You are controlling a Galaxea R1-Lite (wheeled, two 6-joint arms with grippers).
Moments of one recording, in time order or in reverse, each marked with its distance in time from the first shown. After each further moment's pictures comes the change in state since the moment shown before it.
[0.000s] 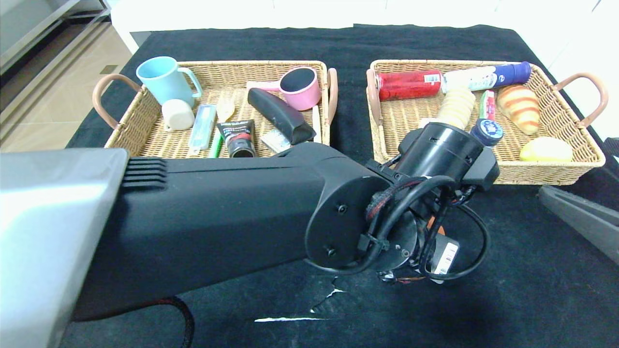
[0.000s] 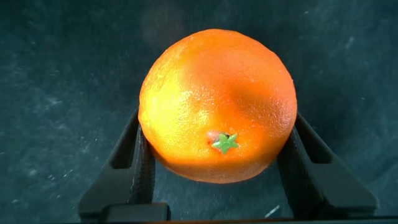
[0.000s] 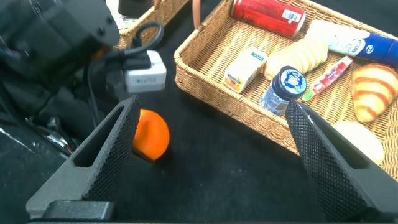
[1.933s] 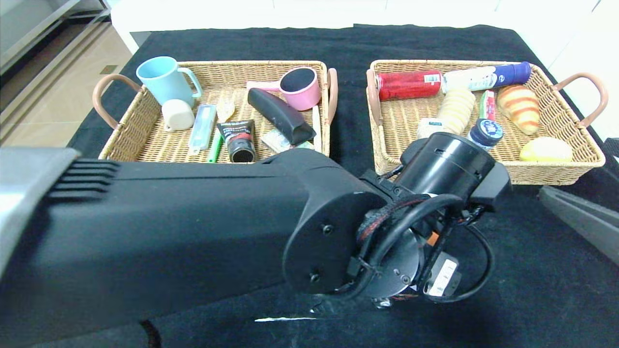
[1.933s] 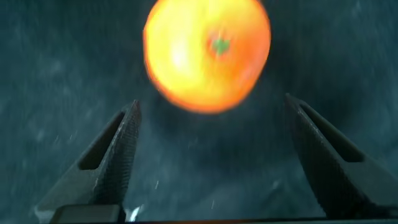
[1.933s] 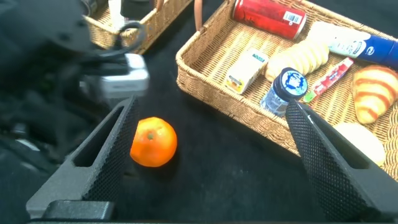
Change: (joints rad) left arm -0.035 -0.080 0.120 0.003 0.051 0.002; right arm 0.010 -0.005 0.003 -0.005 -0.002 0.000
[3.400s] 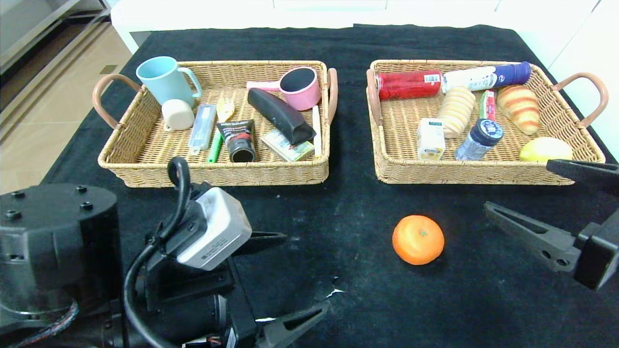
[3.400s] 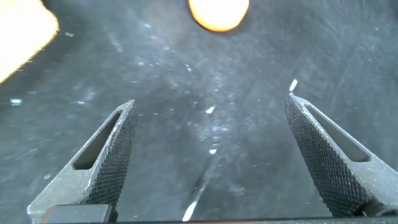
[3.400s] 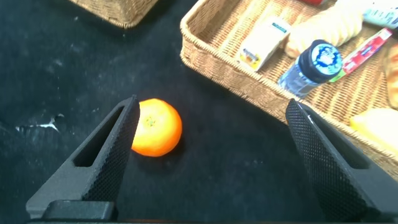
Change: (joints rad) left arm 0.328 -0.714 1.207 -0.985 -0.529 0.422; right arm -0.021 0.135 0.001 -0.008 -0.008 0.021
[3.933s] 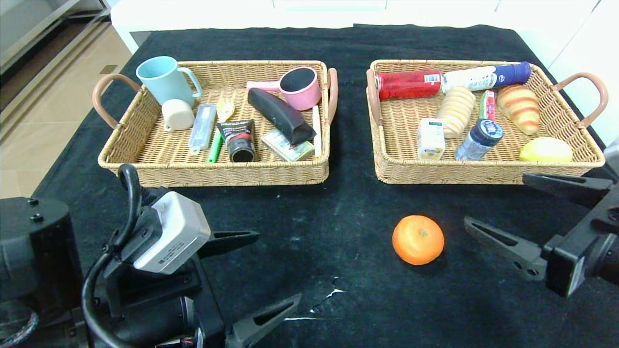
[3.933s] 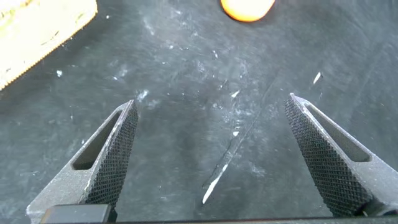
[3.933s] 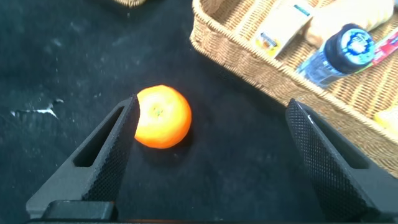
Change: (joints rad) left arm 0.079 -0.060 0.072 -0.037 -0.001 0.003; right arm 0.011 0.057 0.016 -0.007 -0.001 -0.002
